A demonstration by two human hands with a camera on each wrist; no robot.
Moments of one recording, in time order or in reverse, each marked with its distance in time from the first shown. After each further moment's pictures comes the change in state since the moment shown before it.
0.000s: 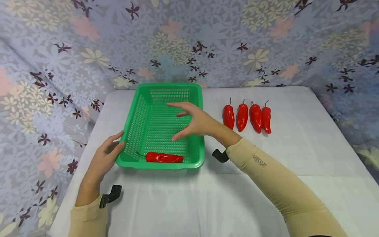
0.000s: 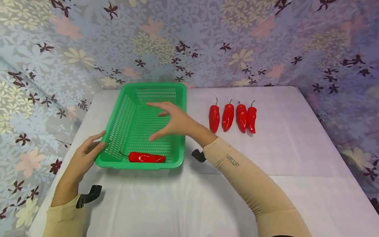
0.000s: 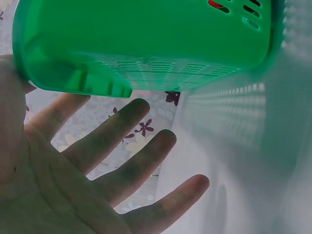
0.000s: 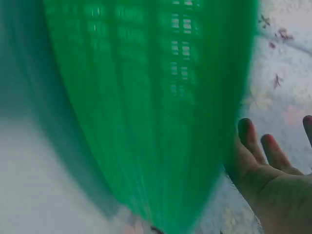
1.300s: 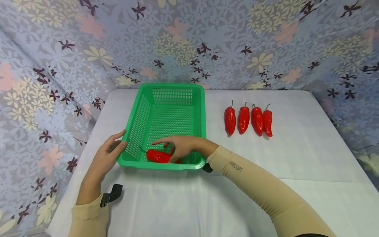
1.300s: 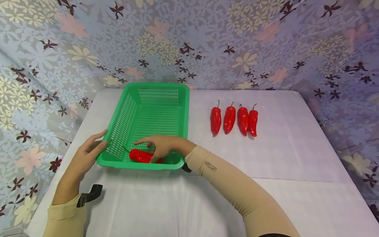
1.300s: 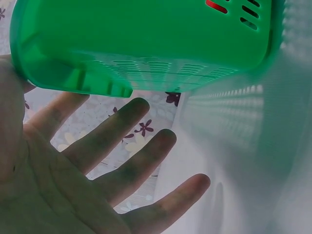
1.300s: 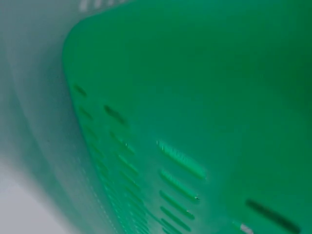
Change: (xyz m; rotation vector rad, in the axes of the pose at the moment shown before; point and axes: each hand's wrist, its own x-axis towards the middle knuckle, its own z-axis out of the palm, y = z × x) left_hand 0.002 -0.003 0.000 -0.012 0.002 -0.010; right_hand 0.017 0.016 0.070 -0.104 -0.558 0.257
